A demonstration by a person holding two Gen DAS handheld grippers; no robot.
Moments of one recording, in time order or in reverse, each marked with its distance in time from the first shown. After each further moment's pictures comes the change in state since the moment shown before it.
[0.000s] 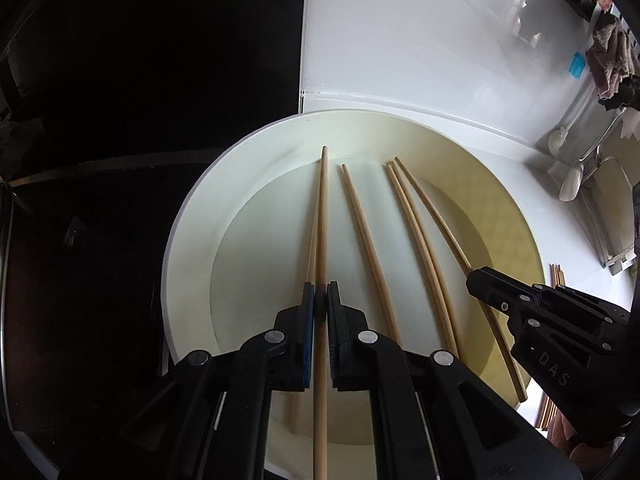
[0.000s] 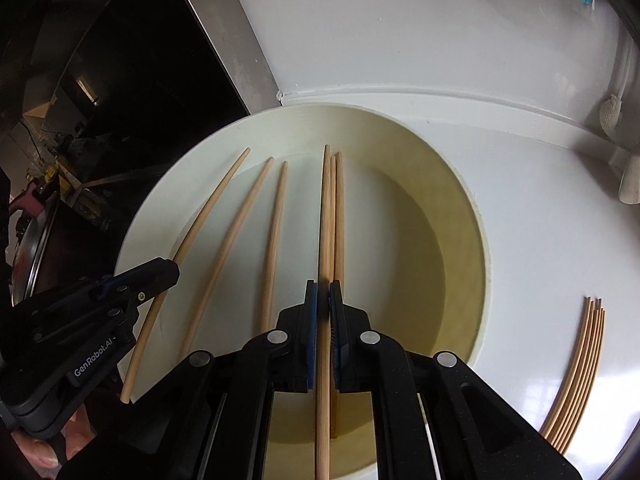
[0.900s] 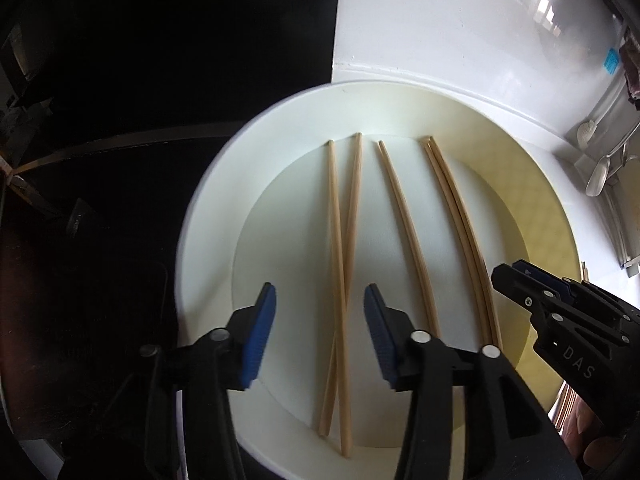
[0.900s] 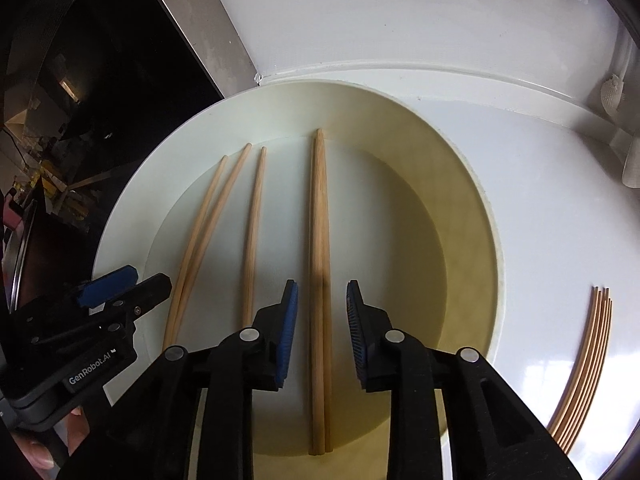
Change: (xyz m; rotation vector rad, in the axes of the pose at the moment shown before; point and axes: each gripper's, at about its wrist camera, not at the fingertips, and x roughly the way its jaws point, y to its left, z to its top) left arm 0.022 0.013 0.004 -0.027 0.072 0.059; right arm 0.013 -0.009 0.000 0.039 0.050 -0.017
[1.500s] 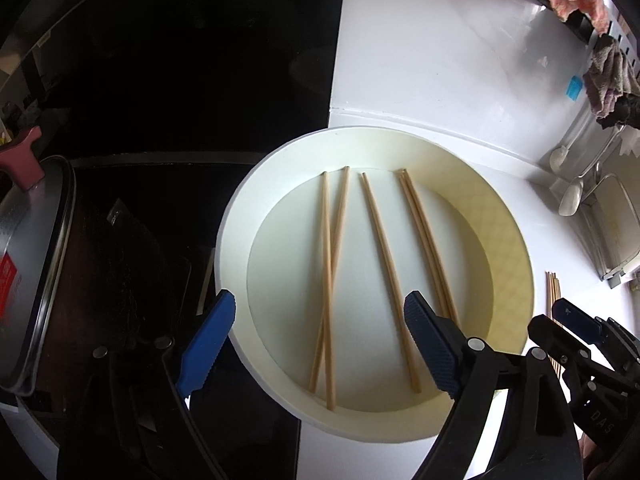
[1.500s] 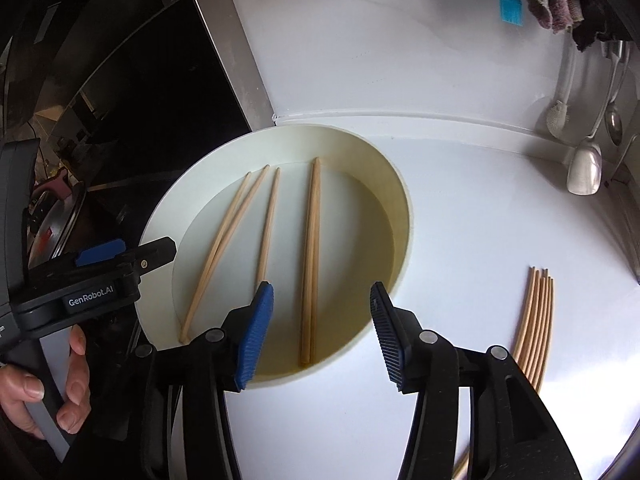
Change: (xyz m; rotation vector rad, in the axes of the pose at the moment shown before) left arm -0.056 0.000 -0.024 -0.029 -0.130 -0.025; right arm -0.093 -0.007 -0.055 -0.044 -0.149 -0.023
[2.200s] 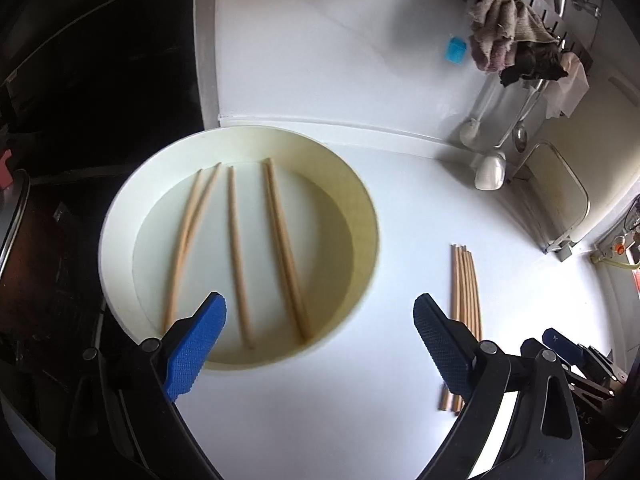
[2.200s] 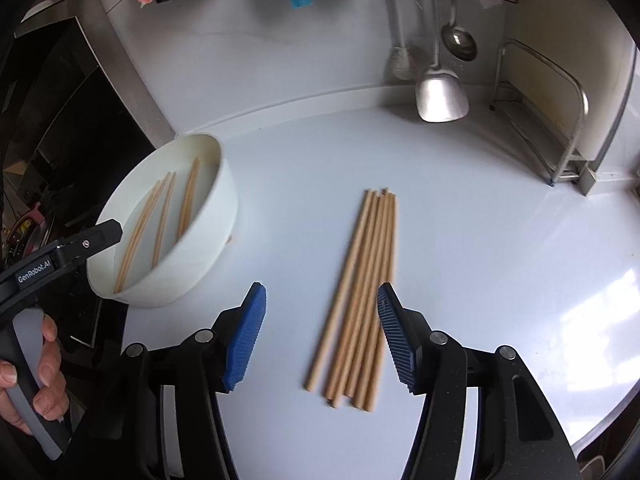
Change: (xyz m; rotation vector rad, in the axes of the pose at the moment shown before) left arm -0.052 -0.132 -0.047 0.078 -0.043 -0.136; right arm -0.087 -0.137 -0.087 0.202 -0.034 -0.157
